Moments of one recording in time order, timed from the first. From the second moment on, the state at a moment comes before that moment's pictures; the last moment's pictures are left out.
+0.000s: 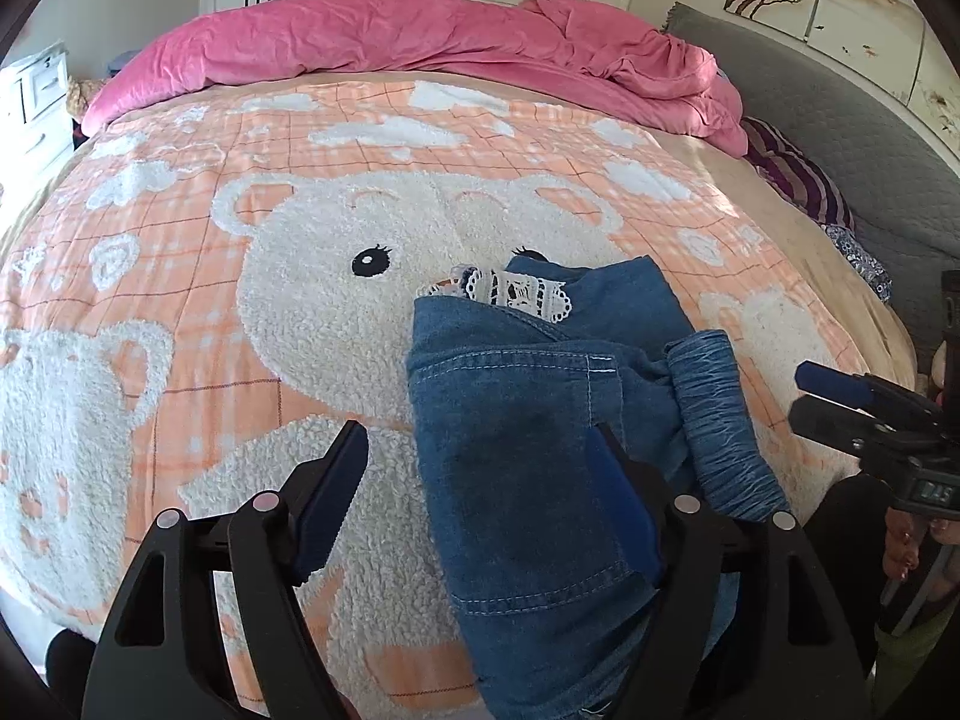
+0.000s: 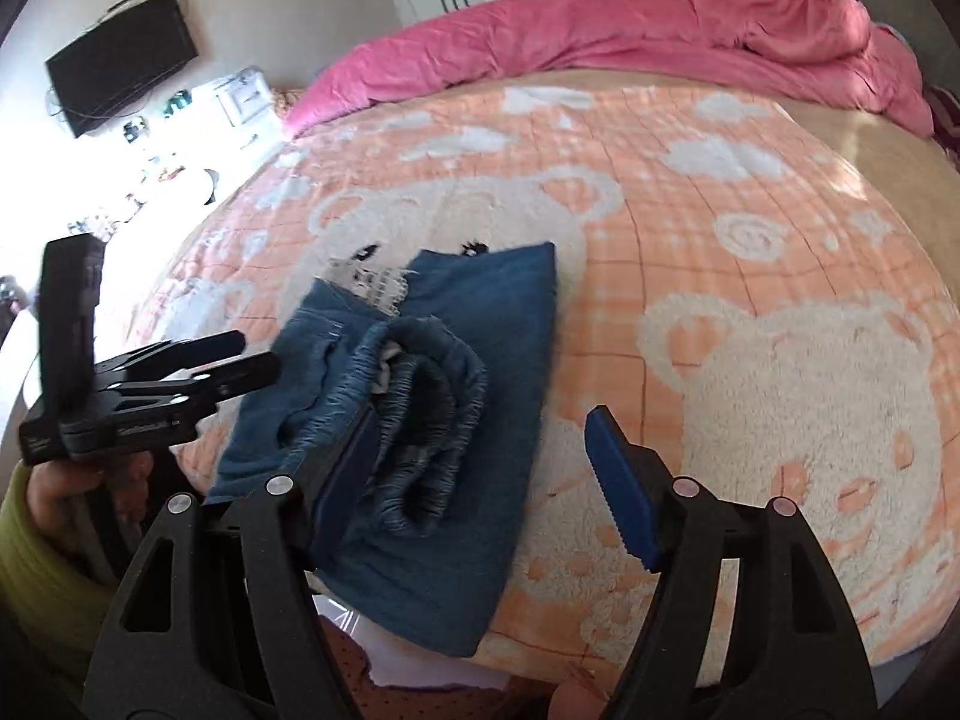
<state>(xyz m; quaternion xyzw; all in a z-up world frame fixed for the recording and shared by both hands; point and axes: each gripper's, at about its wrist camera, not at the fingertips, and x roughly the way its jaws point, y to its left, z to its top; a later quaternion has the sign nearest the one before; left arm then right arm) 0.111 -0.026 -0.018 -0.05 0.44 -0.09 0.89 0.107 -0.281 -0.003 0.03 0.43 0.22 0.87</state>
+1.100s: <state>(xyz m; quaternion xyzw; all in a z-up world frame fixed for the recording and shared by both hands) 0.122 -0.031 -0.026 -0.12 0.42 -0.11 0.89 0.136 -0.242 -0.015 0.06 0.38 0.28 0.88</state>
